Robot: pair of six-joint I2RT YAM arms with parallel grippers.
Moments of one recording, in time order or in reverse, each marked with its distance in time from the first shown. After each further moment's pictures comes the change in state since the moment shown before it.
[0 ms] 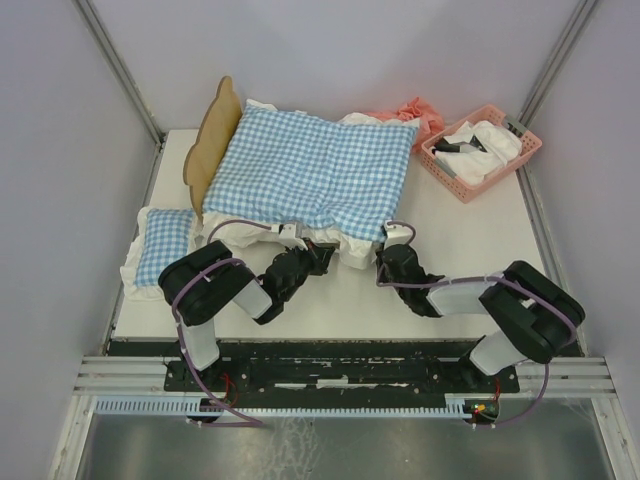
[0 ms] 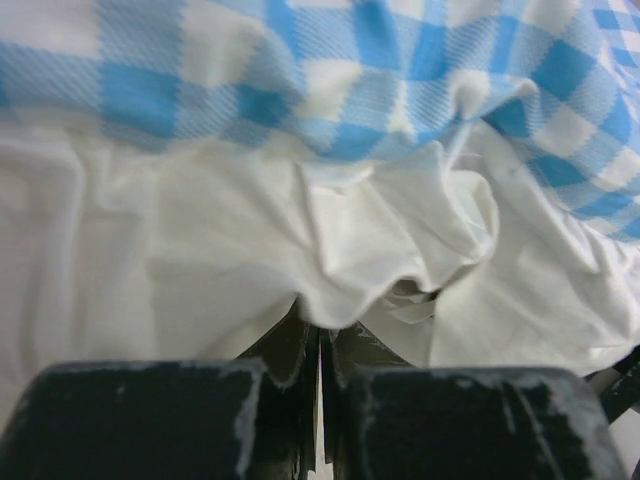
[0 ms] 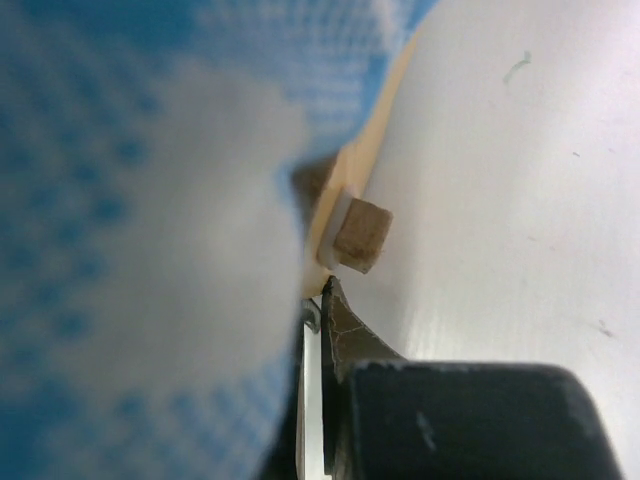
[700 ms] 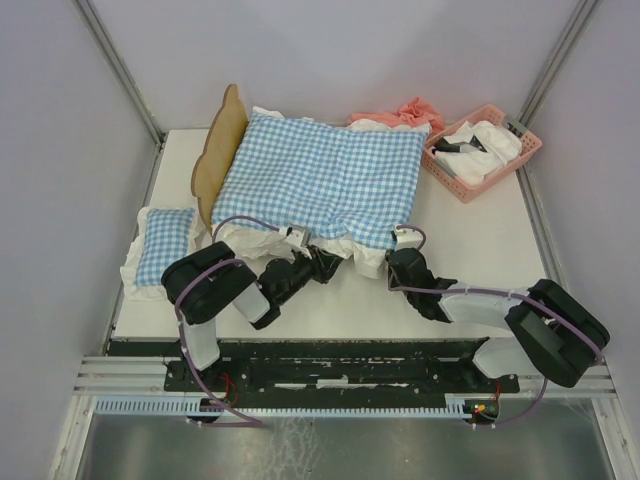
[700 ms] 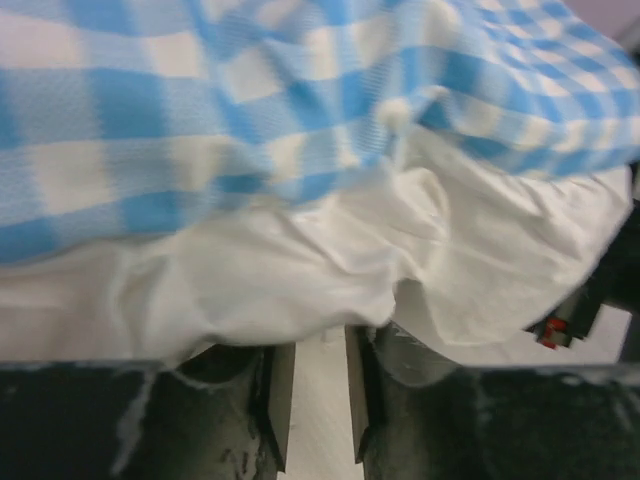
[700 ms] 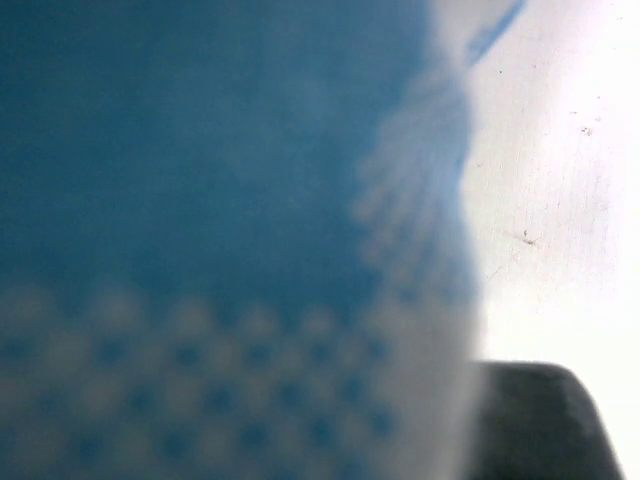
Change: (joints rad) left arm -0.005 0.017 -0.045 0.148 0.173 0.139; right arm 0.000 -0.190 -0.037 -0.268 0.041 0.047
